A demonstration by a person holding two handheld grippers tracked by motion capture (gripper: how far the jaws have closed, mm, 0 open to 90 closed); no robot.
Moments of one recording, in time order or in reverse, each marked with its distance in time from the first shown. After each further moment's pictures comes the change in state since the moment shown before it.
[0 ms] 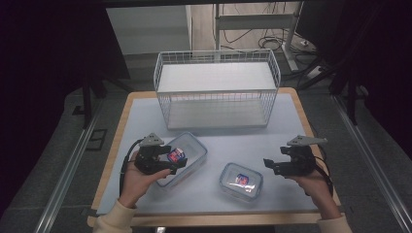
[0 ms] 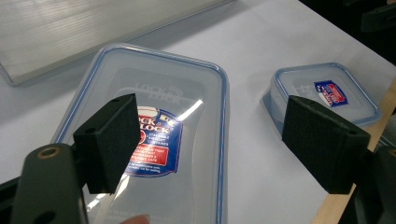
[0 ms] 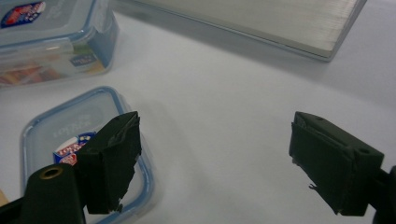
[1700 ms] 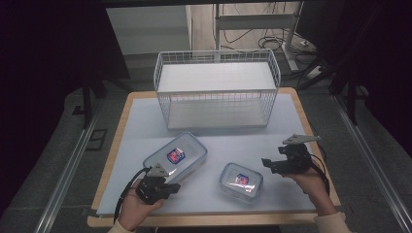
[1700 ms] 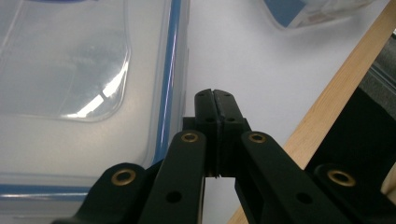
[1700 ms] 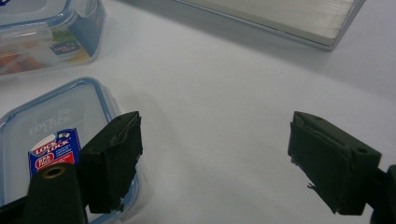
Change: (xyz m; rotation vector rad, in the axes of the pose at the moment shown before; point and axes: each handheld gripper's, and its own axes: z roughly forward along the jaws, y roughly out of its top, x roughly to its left) left arm -0.021 -0.072 0.012 0.237 -0.041 0.046; right arm -0.002 0.002 0.013 0.048 -0.014 -0.005
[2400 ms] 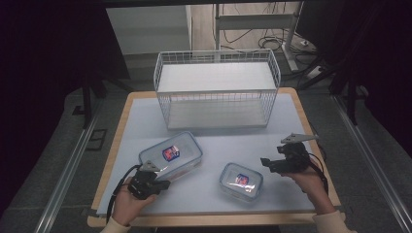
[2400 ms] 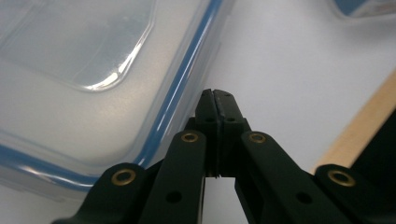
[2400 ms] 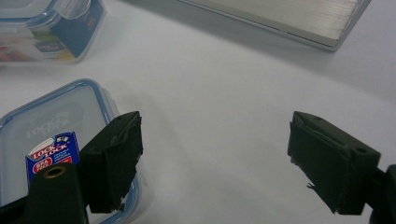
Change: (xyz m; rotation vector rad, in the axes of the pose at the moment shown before) left arm 0.035 -0.011 -0.004 0.033 0.069 -0.089; right arm 0.000 0.003 0.004 0.010 -0.002 -0.002
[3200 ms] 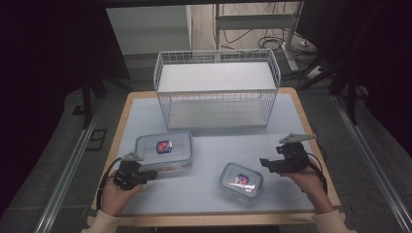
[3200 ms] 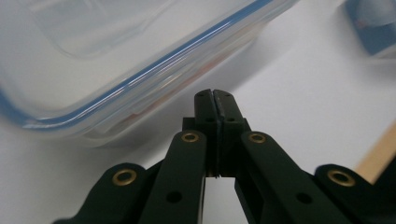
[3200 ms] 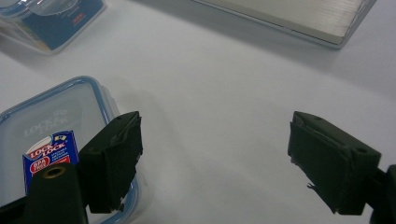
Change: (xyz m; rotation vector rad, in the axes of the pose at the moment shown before) left arm 0.035 -0.003 -0.027 -0.104 0.004 -0.102; right arm 0.000 0.000 0.004 0.016 0.007 -0.004
